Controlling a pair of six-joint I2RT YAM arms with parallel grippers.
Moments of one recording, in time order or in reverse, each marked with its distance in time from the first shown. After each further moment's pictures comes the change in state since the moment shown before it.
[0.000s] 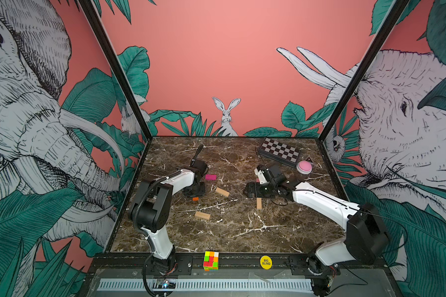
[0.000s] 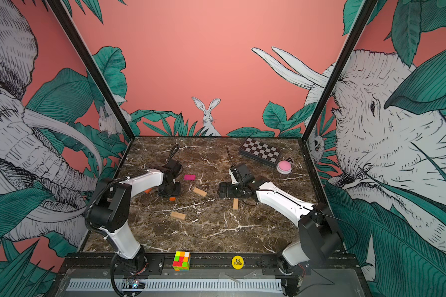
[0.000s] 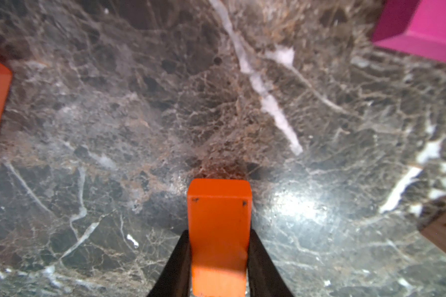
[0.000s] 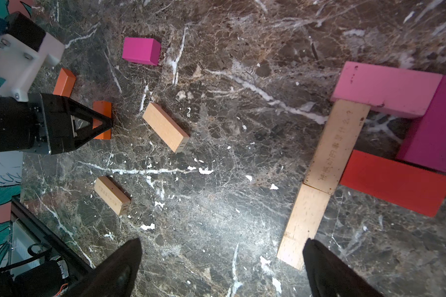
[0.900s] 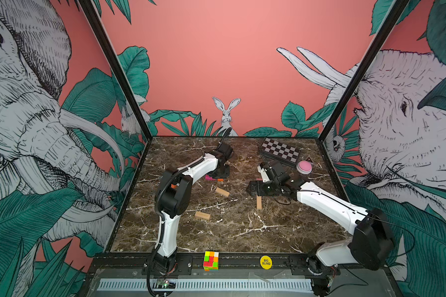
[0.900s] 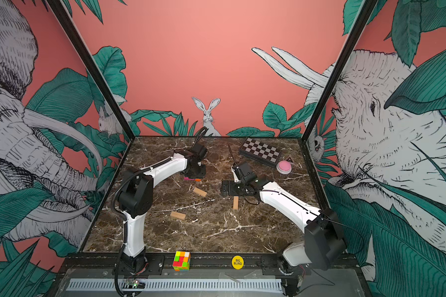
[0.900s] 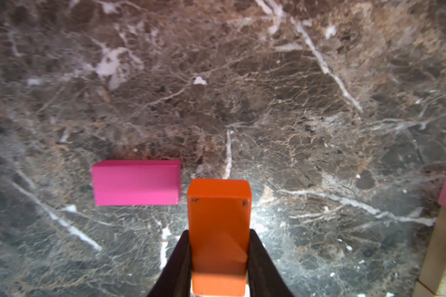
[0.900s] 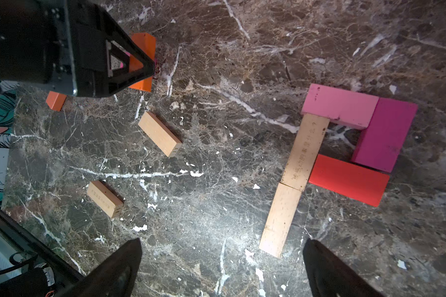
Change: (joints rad) left arm -0.205 0.302 0.565 -0.101 0.023 0.000; right arm -0.006 -0.053 0.027 -0.065 0.066 -0.032
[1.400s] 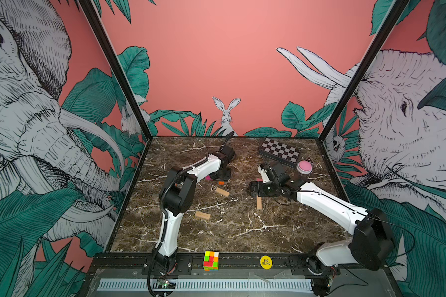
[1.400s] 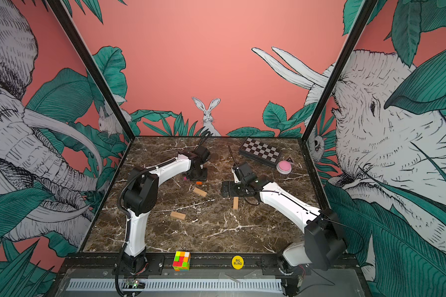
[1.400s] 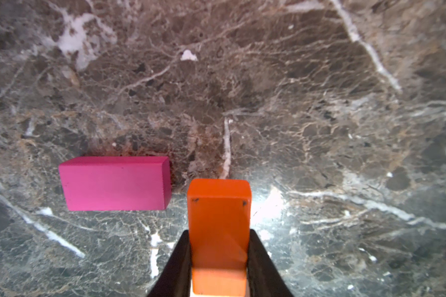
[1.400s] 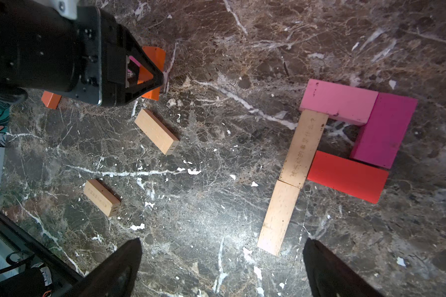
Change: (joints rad) left arm -0.012 0.045 0.001 -0.026 -0.007 0.000; right arm 0.000 0.000 -0.011 0.003 -0.001 0.001
